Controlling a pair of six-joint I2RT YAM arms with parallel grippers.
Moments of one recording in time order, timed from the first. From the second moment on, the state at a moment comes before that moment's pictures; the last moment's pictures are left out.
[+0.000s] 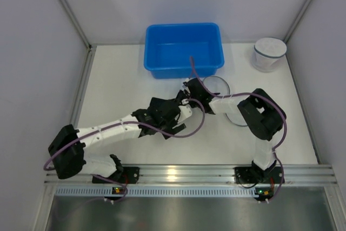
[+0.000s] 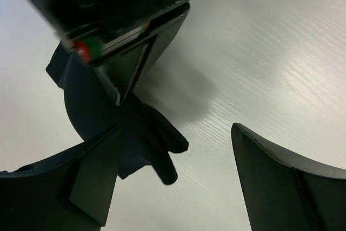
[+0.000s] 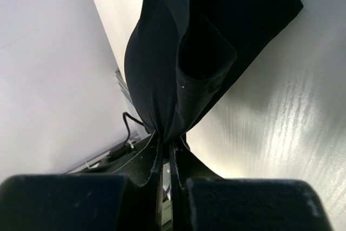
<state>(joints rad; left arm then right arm) -0.96 1.30 0.86 -0.51 -0.23 0.18 0.72 1.89 1.03 0.21 -0.55 1.22</state>
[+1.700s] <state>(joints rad) -1.00 1.42 0.71 -0.35 -0.55 0.31 0.72 1.89 1.03 0.20 -0.60 1.25</state>
